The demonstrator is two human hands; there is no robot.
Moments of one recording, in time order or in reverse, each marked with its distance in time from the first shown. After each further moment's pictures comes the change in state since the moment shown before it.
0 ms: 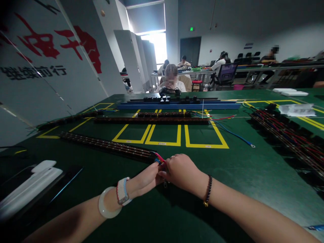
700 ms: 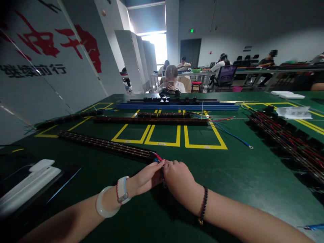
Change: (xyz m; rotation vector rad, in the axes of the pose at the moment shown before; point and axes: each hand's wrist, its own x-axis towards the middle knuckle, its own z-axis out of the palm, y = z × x) left_hand 0.008 -0.007 -0.012 -0.225 -0.045 -0.002; right_hand -0.006 -0.019 0.022 -0.223 -0.048 0.013
